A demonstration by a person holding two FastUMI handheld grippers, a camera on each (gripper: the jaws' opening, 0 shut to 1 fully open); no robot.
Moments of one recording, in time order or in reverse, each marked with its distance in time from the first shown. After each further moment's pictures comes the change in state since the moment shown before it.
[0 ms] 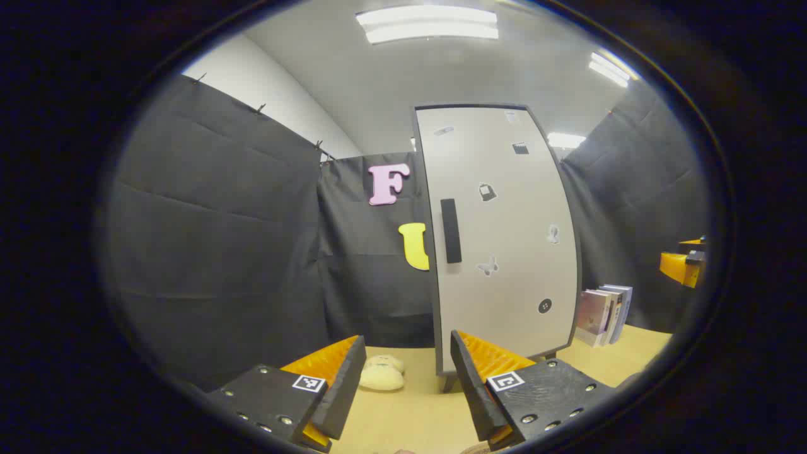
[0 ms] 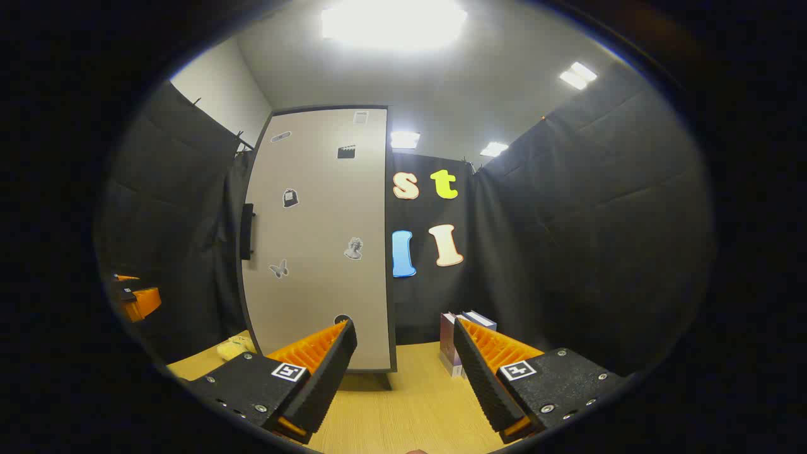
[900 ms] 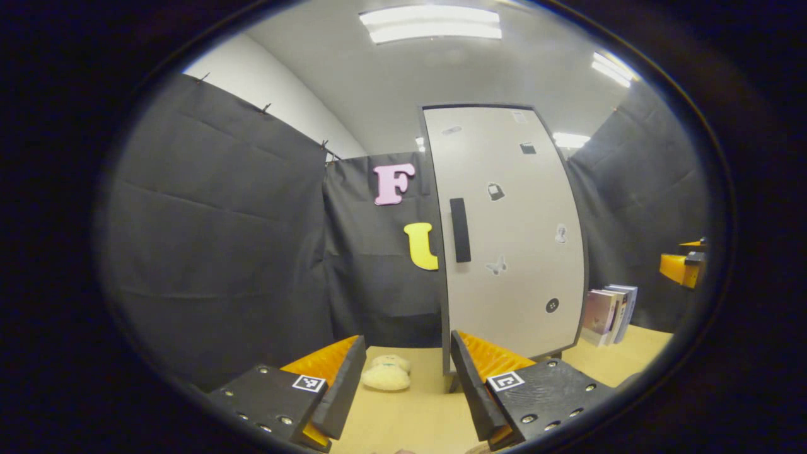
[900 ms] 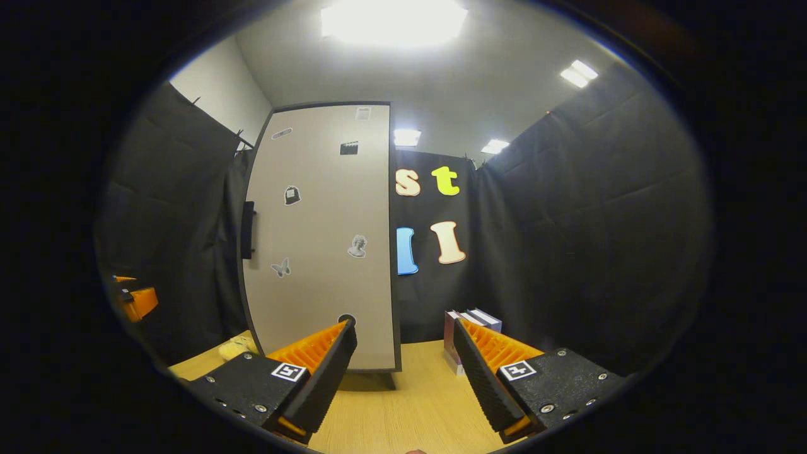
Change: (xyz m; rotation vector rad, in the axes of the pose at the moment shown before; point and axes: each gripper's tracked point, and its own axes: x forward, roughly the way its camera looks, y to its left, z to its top) left arm 0.001 0.015 -0.001 0.000 -0.005 0.025; right arm 0.007 0.013 -0.003 0.014 0.011 0.008
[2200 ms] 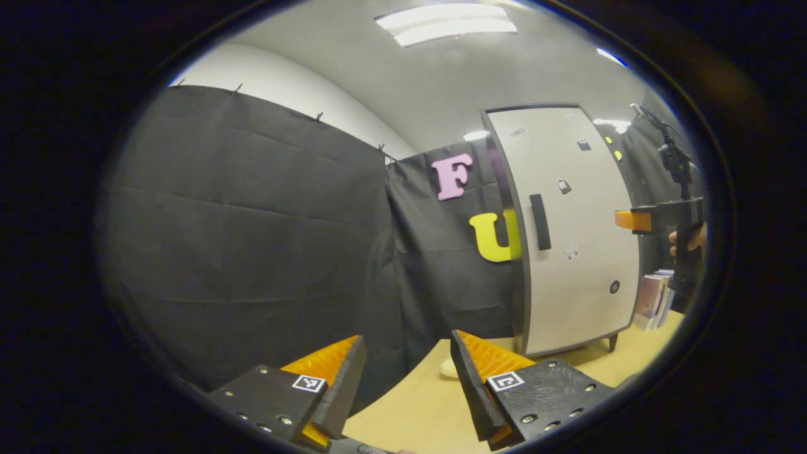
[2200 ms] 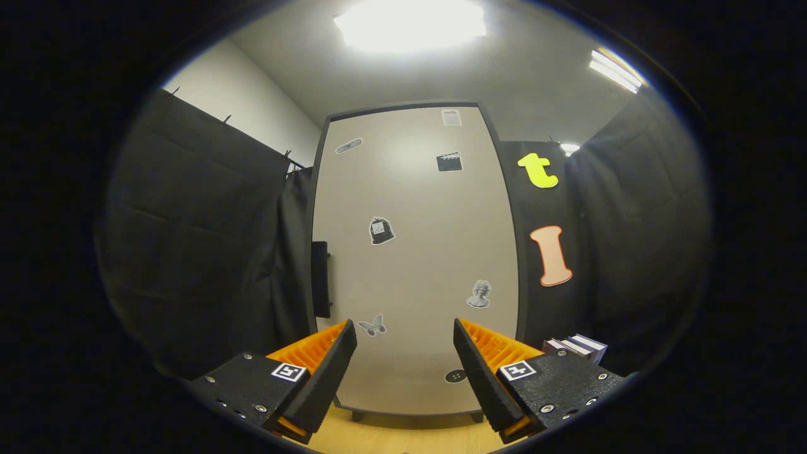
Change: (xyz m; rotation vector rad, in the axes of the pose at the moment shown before) left arm -0.062 0.130 -0.005 0.056 0.033 0.275; right arm 0.097 0.183 0.070 0.042 -0.080 0.305
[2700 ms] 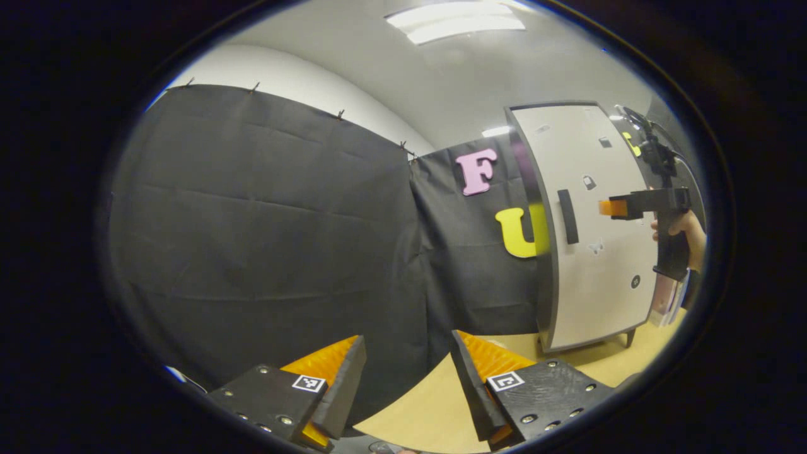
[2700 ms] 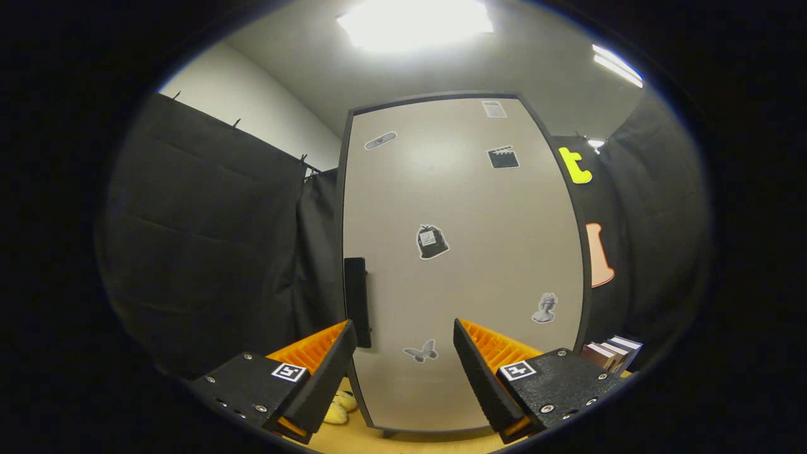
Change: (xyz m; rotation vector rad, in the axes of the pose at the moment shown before) left arm -0.015 0.063 -0.010 0.003 0.022 0.089; right arm 0.064 0.065 0.012 0.027 -0.014 0.089
